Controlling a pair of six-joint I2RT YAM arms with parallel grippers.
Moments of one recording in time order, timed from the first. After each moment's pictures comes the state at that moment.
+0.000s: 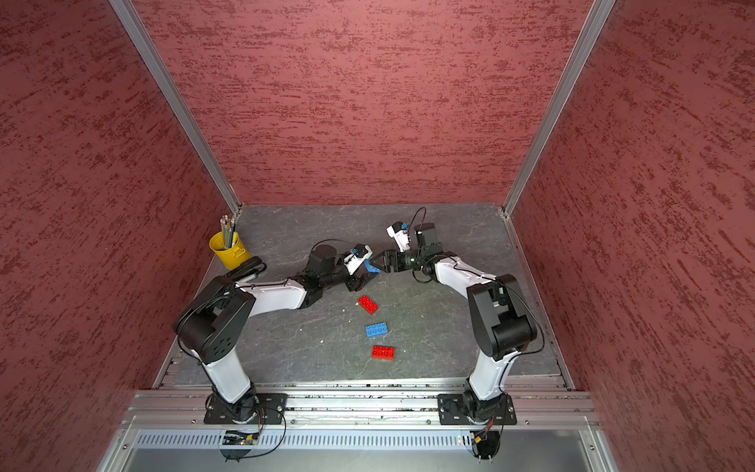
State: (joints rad) left arm -0.57 1.78 0.89 0.48 0.36 0.26; right arm 0.33 1.77 1.10 -0.01 -0.82 0.28
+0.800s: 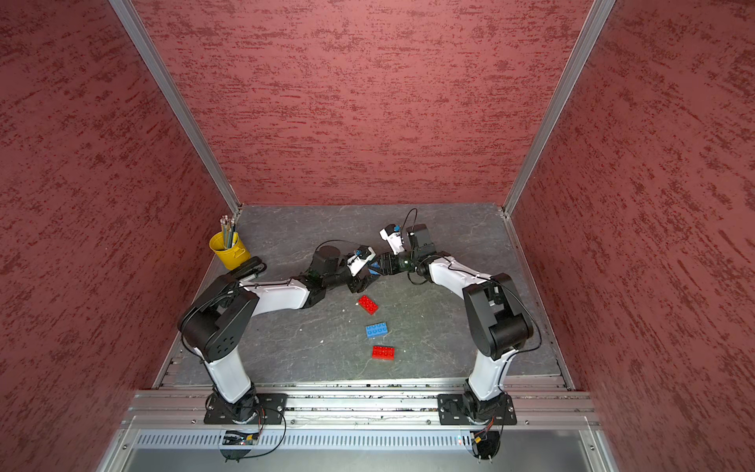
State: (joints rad) left arm -0.59 1.81 0.91 0.46 0.36 0.26; right arm 0.37 1.79 1.13 -0.05 -0.75 0.24
